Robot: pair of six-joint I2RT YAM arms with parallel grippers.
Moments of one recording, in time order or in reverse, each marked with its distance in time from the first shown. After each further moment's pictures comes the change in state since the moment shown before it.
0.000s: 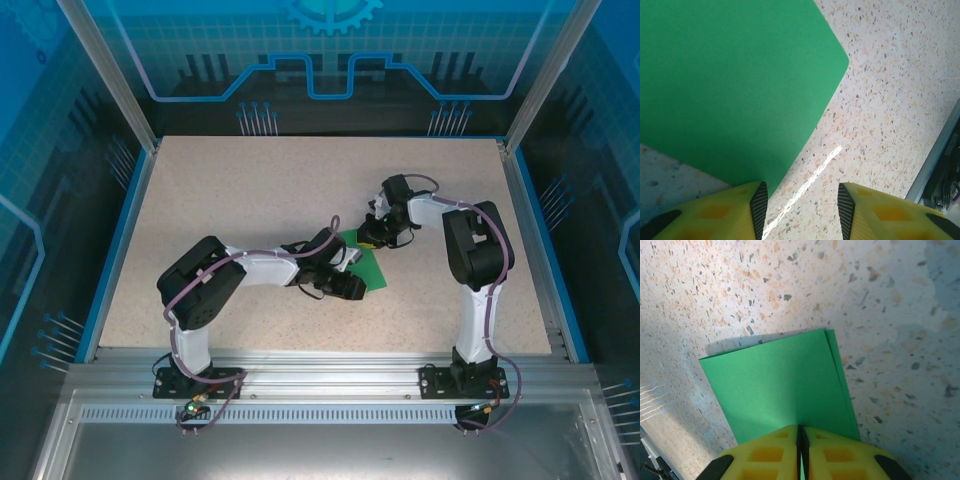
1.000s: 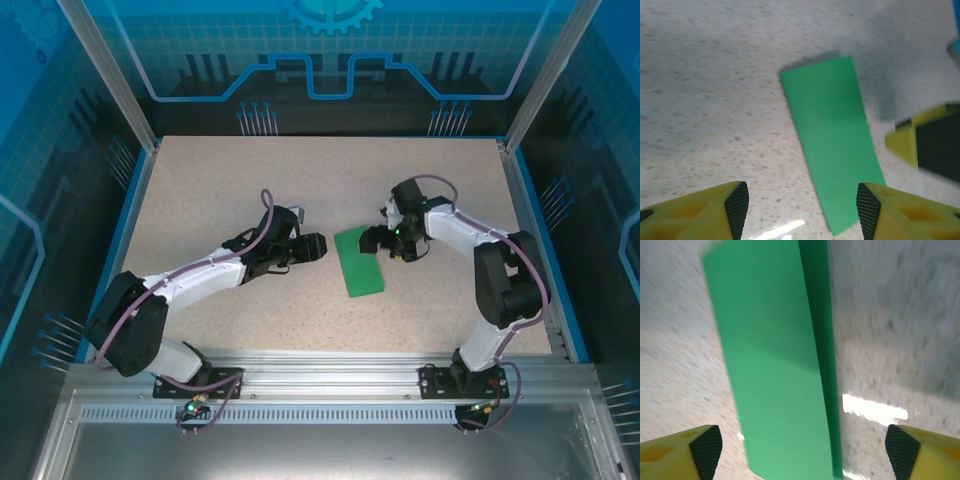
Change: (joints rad) left arm 0.183 -0.431 -0.151 -0.065 -0.439 -0.191; right arm 0.043 -0.342 -0.204 -0.177 0.210 -0.097
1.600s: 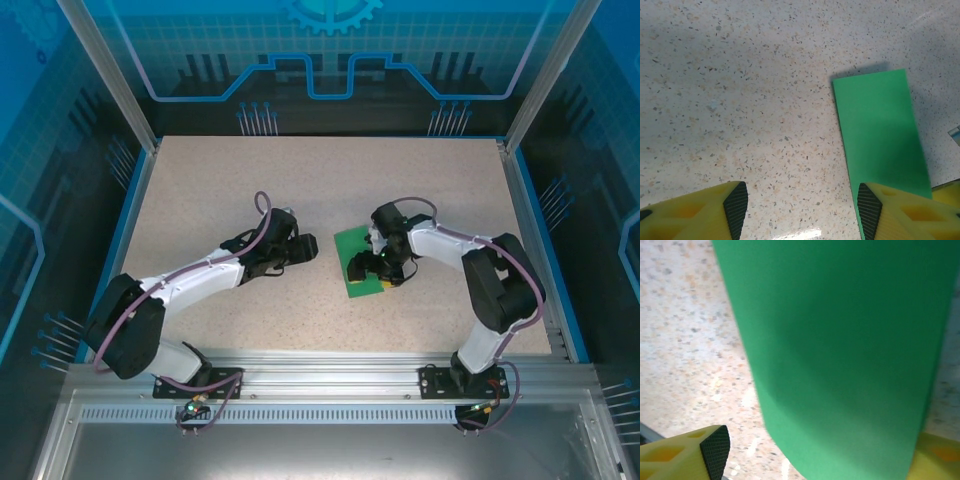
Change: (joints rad) left arm 0.000 -0.016 -0.001 -0.085 -0.116 -0.023; right arm 0.140 -0.015 -0.099 0.018 -0.085 0.109
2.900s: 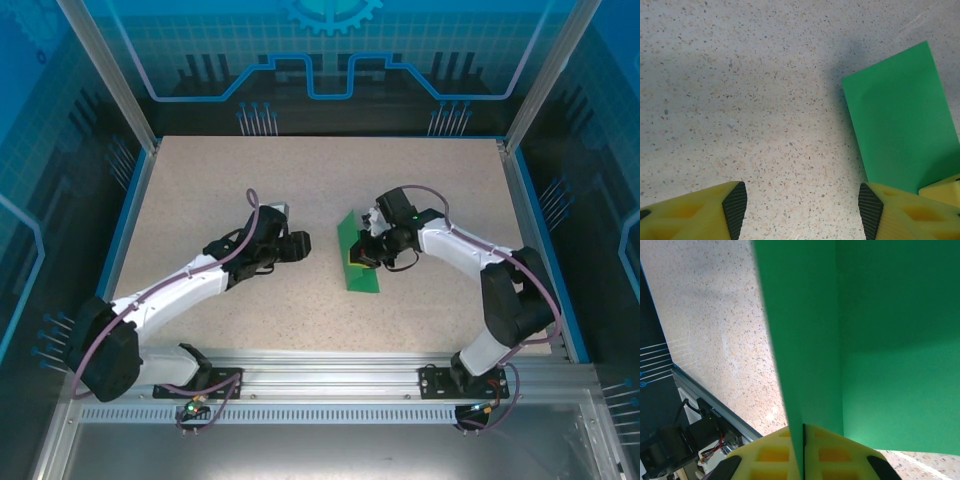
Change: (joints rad) left arm 0.000 -0.141 0.017 -0.097 -0.047 0.130; right arm -0.013 -0.095 0.043 0.115 -0.160 0.174
